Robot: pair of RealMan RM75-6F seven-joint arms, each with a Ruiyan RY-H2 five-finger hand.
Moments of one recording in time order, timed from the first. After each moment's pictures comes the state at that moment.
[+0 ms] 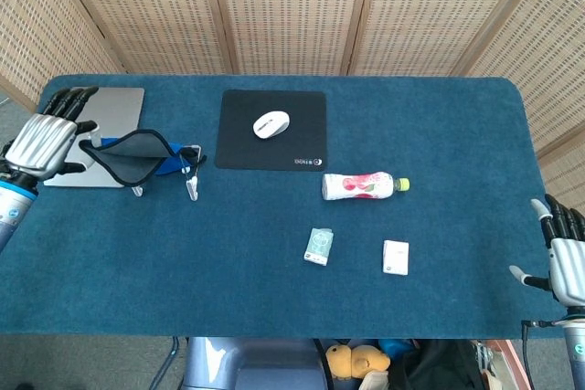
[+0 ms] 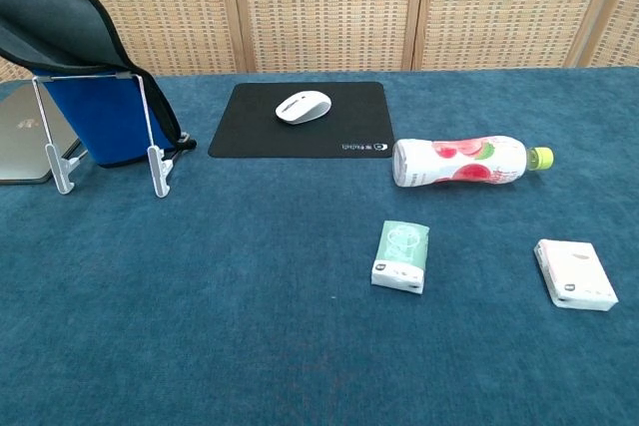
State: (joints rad) left arm -0.65 -0.99 -0.14 -1.38 1.40 1.00 -0.19; right arm 0.10 -1.06 0.13 -1.64 -1.35 1.41 0.02
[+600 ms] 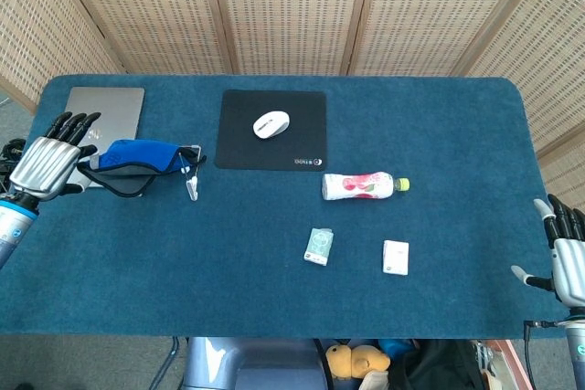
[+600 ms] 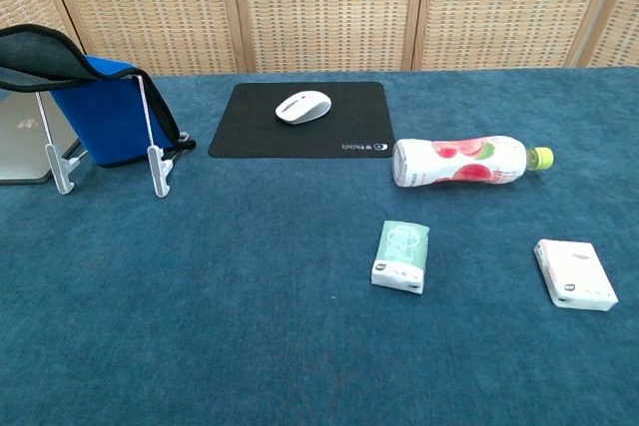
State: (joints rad) left arm -0.60 -1.05 -0.08 -1.30 1.47 1.05 -0.16; right arm 0.10 -1.05 0.13 -1.64 -1.35 1.41 0.03
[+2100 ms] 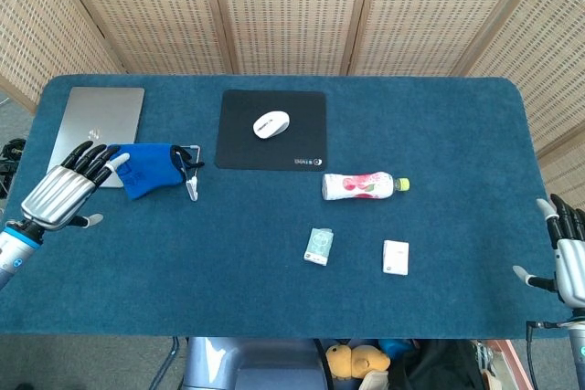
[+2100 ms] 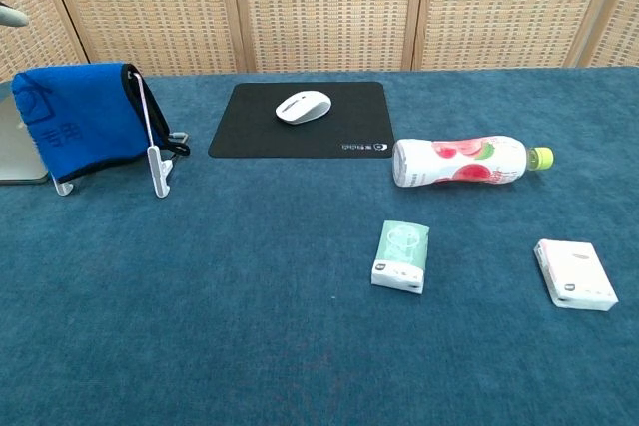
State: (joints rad) left arm -0.55 -1.05 0.01 -1.31 1.66 1.16 -0.14; right arm 0.09 -1.04 0.13 -1.65 -1.36 1.42 0.05
